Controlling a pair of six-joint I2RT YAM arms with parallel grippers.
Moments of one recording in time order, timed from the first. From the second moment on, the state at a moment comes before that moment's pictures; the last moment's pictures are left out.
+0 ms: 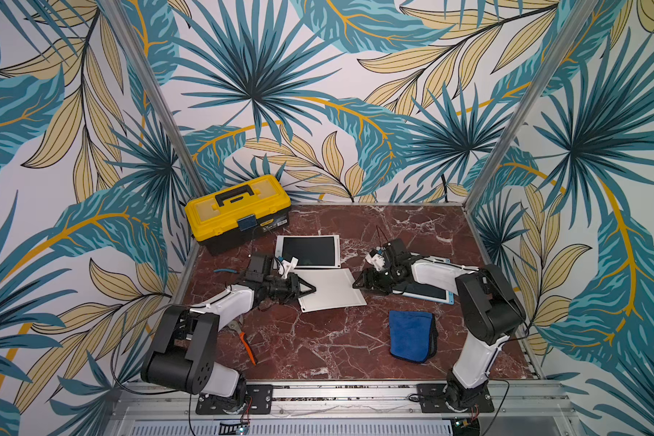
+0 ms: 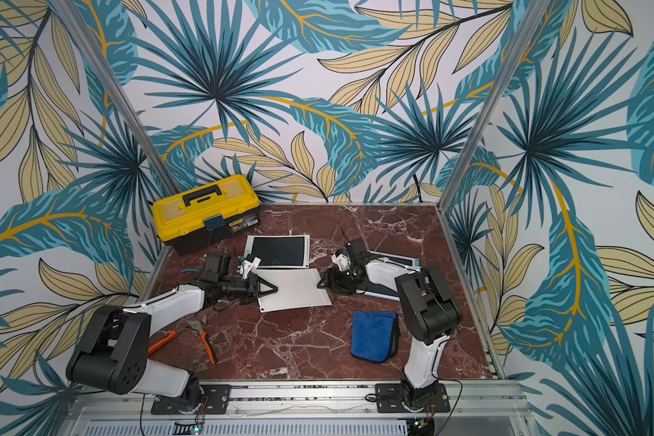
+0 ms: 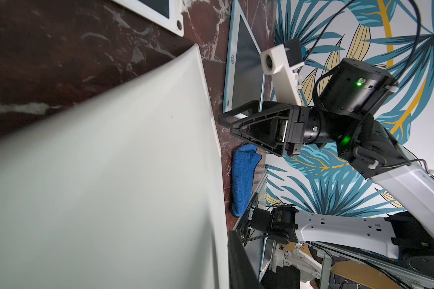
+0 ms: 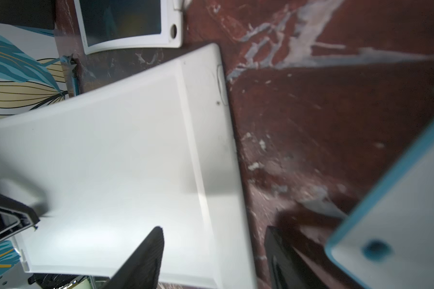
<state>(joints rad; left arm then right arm) -0.21 1.46 0.69 -0.11 0.94 -0.68 0.34 1.80 1.05 -0.38 -0.59 0.47</state>
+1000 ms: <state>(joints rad) -0.77 1.46 1.31 -0.63 -0.02 0.12 0.25 1.18 1.05 -0.74 -0.15 0.46</state>
